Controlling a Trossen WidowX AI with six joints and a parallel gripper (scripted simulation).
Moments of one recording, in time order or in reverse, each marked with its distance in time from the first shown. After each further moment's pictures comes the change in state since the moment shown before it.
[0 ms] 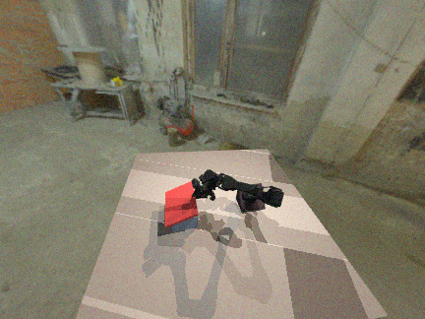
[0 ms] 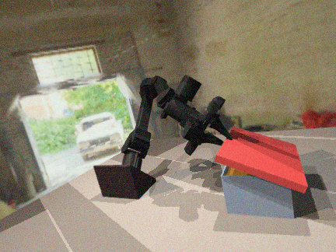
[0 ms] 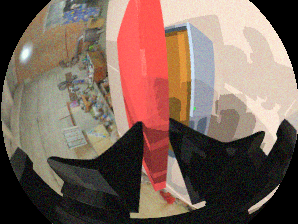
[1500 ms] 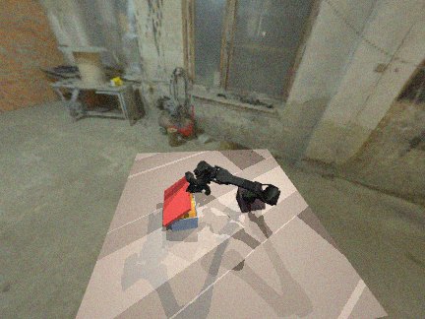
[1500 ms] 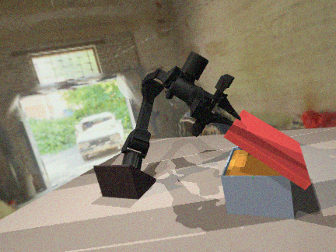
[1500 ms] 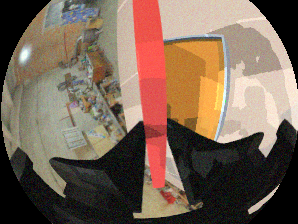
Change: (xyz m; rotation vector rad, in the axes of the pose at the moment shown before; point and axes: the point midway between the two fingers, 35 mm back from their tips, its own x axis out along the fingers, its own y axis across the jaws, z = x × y) arm -0.011 0.064 -0.001 0.004 0.001 -0.006
